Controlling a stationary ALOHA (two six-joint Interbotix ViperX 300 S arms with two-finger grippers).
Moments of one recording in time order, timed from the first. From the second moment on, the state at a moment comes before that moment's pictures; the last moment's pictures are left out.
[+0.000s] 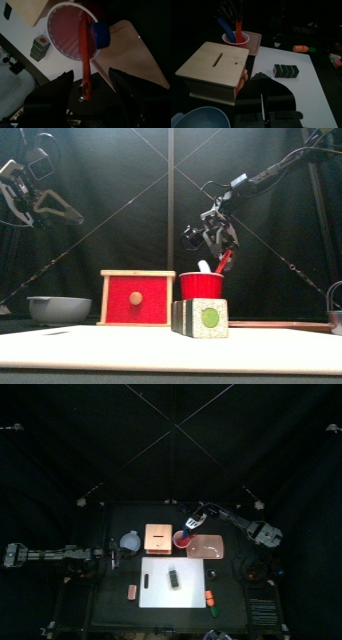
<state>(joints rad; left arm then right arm) 0.14 -0.87 1.31 -0.11 -0.23 0.00 -0.69 0.18 0.07 0.44 1.40 -0.08</state>
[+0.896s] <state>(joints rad) 0.14 -0.87 1.32 -0.11 -0.22 0.00 -0.68 0.21 0.06 0.46 1.44 -0.08</state>
